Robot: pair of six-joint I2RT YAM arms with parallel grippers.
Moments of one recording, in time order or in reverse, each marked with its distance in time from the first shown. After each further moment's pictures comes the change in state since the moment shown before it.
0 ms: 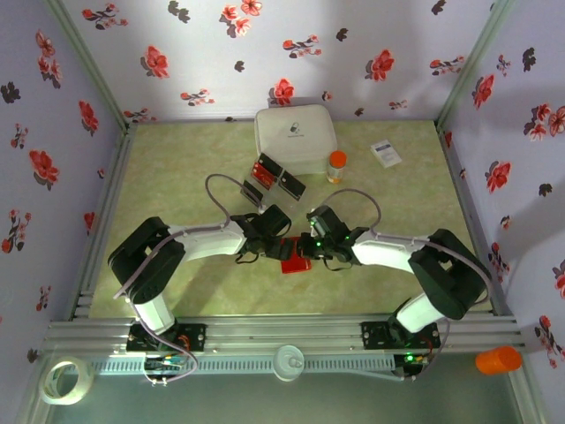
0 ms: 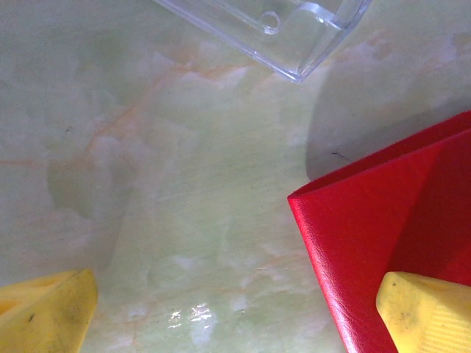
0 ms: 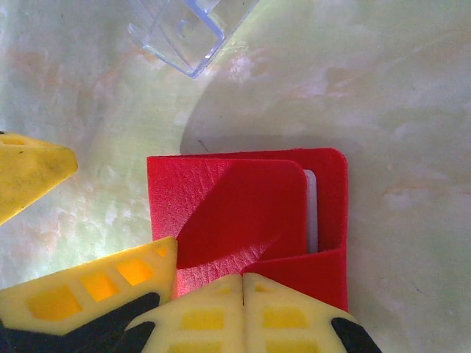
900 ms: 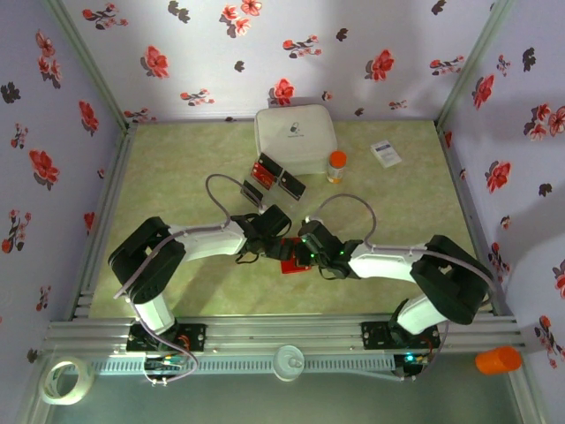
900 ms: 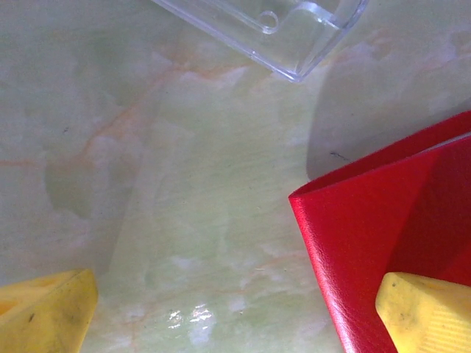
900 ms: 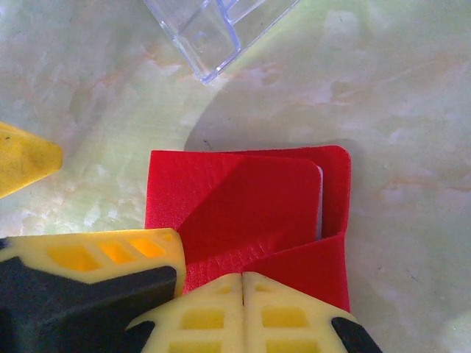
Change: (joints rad) left arm -0.002 0.002 0.000 0.003 0.000 -0.001; right arm 0.147 -0.015 -0.052 0.070 0.266 -0.004
